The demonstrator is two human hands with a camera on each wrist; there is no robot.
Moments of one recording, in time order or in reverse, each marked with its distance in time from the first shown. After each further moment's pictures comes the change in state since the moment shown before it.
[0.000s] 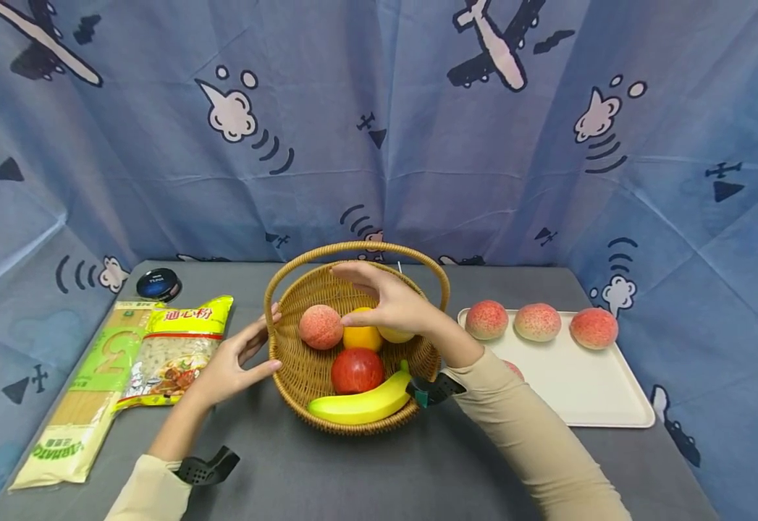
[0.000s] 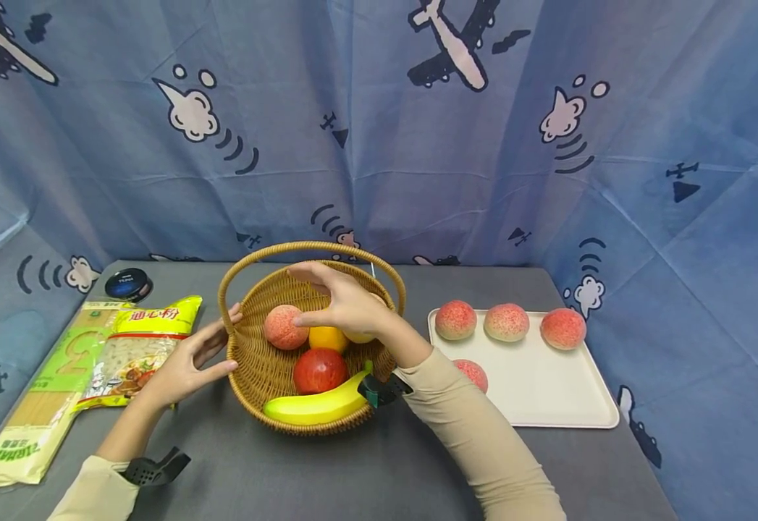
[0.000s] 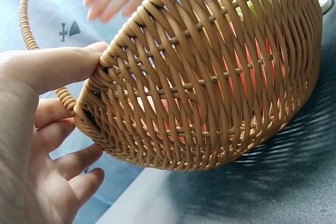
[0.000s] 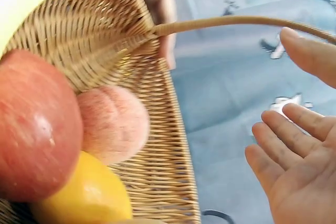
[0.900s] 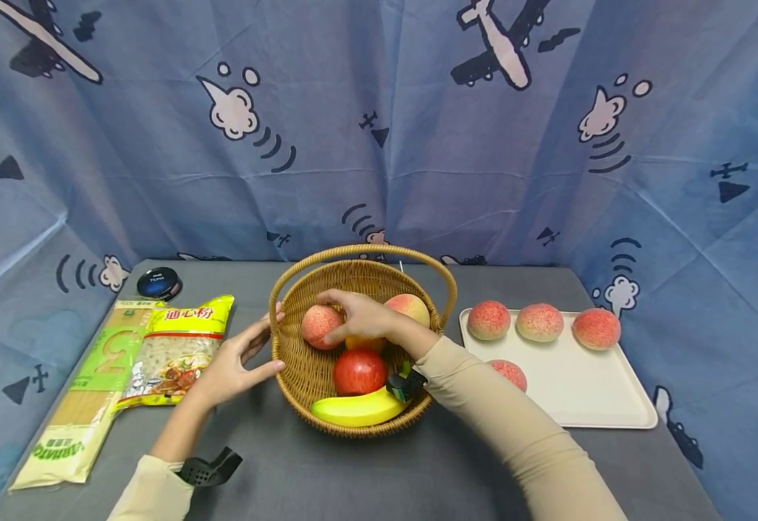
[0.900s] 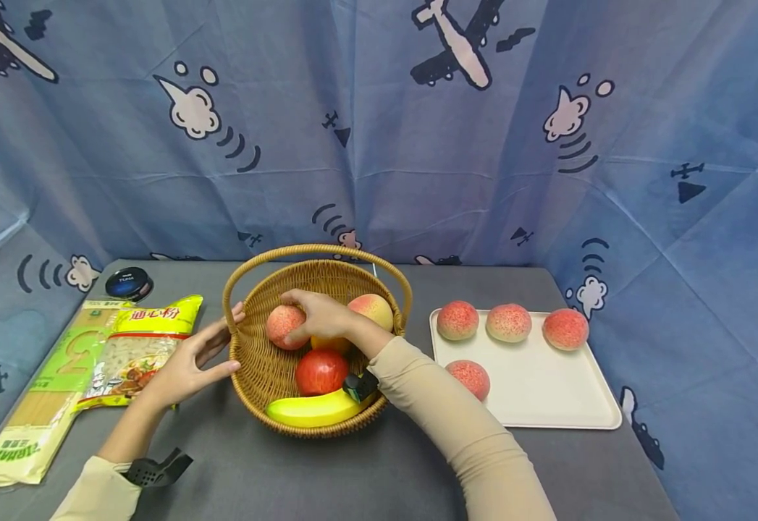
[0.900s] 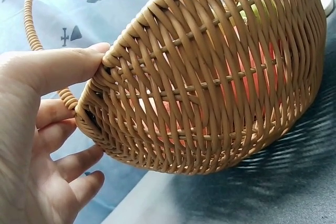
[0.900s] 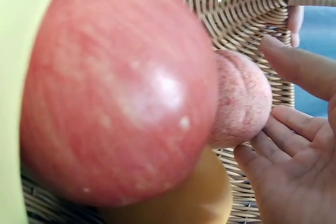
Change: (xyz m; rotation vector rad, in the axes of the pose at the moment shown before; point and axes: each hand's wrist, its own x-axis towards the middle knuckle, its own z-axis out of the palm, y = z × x) left_hand 0.000 0.004 0.001 0.044 0.008 -0.013; right_hand 0.040 0.046 0.042 -0.220 -0.154 0.238
